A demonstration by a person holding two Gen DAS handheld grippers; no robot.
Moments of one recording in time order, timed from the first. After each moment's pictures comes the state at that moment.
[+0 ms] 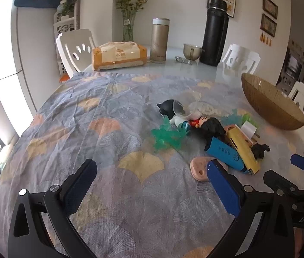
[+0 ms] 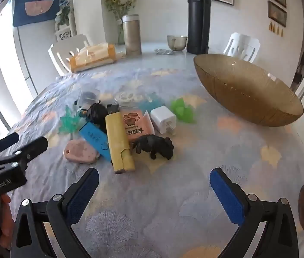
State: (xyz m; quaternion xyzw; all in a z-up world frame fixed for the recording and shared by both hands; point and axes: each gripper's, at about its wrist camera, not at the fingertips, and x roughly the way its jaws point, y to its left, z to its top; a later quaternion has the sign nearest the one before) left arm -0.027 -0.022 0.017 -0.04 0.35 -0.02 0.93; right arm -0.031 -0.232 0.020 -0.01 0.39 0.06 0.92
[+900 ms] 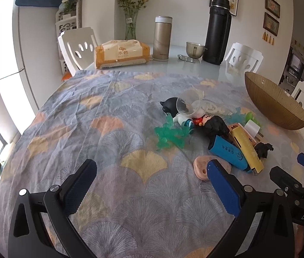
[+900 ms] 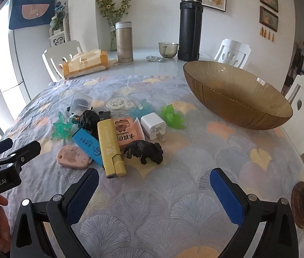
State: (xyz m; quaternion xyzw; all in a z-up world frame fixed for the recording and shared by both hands) left arm -0.026 -0.021 0.013 -0.03 0.36 -0.01 0.93; right arm -0.034 -0.231 0.011 -0.02 0.36 0.03 0.93
